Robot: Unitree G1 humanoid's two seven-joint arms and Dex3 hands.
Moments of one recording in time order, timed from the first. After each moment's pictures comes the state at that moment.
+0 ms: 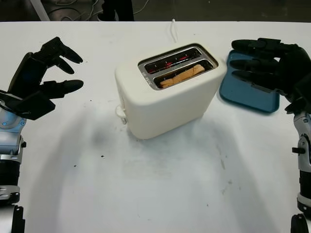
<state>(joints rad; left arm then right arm) -0.47 0.64 0.17 0.34 0.08 -0.47 -0.27 -0.40 -0.55 -0.22 -0.12 0.10 0.20 0.35</state>
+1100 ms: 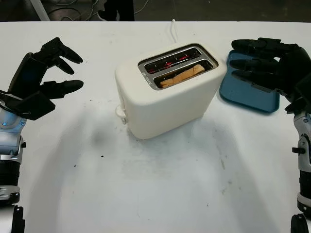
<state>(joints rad) -0.47 0.64 0.17 0.34 0.08 -0.47 -0.27 -0.40 -0.55 -0.22 -0.12 0.10 0.20 0.35</state>
